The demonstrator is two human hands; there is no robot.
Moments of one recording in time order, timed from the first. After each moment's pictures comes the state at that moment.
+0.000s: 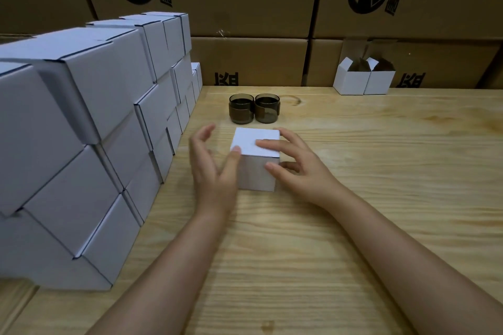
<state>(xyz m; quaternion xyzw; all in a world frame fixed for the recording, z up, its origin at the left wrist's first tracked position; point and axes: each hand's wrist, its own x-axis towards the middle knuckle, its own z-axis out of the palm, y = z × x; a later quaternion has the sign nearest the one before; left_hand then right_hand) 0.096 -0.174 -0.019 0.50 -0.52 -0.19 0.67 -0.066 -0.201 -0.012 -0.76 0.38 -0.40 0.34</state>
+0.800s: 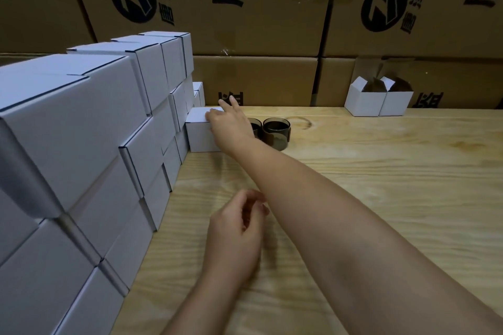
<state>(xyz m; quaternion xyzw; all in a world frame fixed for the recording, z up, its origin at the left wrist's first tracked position) 0.097 -0.182 -0.028 0.55 -0.61 -0.23 0.52 0.081 -0.368 0.030 -0.85 0.49 -0.17 -0.12</state>
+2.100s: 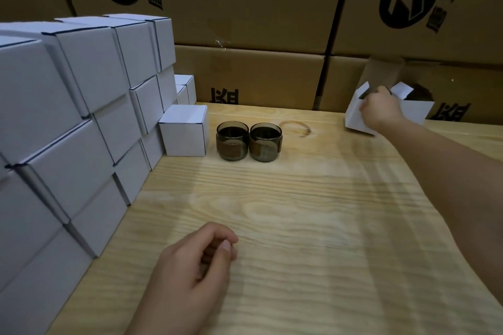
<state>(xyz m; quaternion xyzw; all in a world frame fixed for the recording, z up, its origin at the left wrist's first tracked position) 0.096 -0.178 -0.025 0.59 -0.63 -0.24 0.46 -0.202 -0.497 0.046 -0.62 0.77 -0.17 -0.02</state>
